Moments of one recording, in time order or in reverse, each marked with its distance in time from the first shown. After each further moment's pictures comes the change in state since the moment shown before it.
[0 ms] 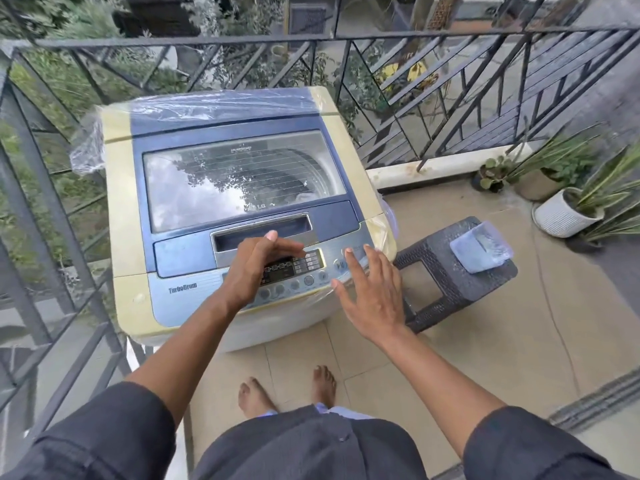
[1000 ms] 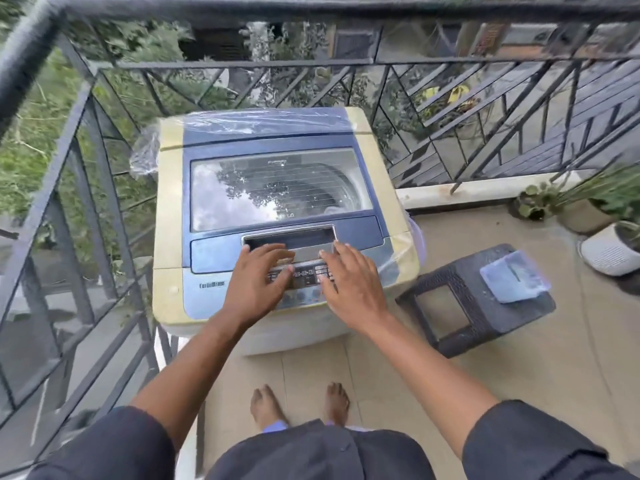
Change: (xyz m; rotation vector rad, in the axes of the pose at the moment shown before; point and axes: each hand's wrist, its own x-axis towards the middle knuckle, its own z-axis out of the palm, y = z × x) left_hand -0.032 0.000 -0.020 0.872 0.219 0.086; right_hand 0.038 -0.065 -0.023 0.173 -0.106 -0.251
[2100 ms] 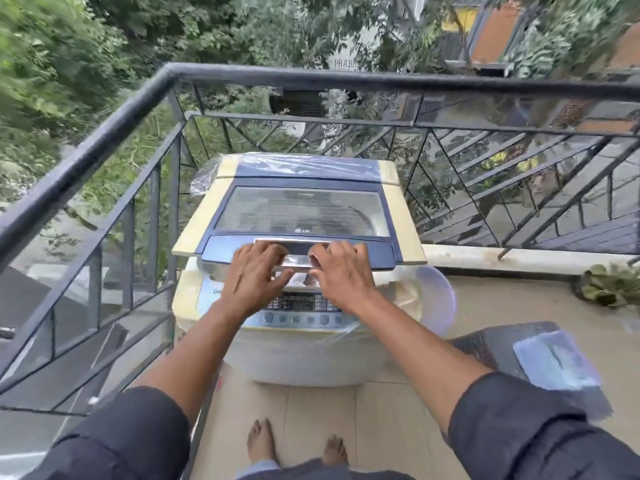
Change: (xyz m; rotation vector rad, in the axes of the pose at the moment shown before) left_hand 0.013 0.038 -0.024 0.392 0.196 -0.126; right_hand 0.070 -0.004 -0.055 -0.108 0.118 -0.331
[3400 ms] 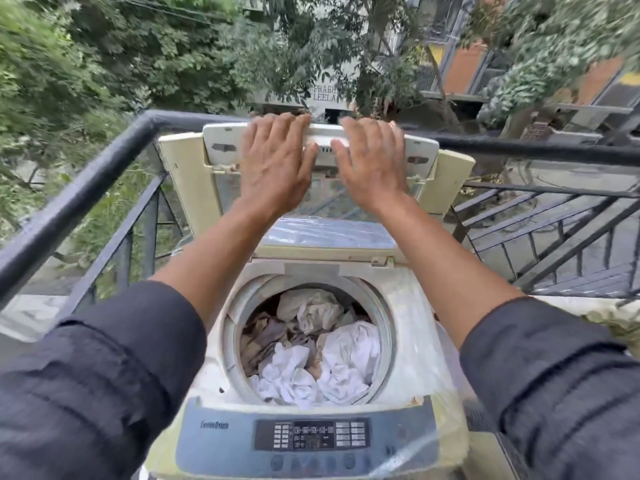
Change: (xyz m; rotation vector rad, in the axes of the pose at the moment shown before) left_hand 0.309 -0.002 -0.131 0.136 0.459 0.126; right_hand 0.306 0.051 -0.131 -0.126 0.496 0.054
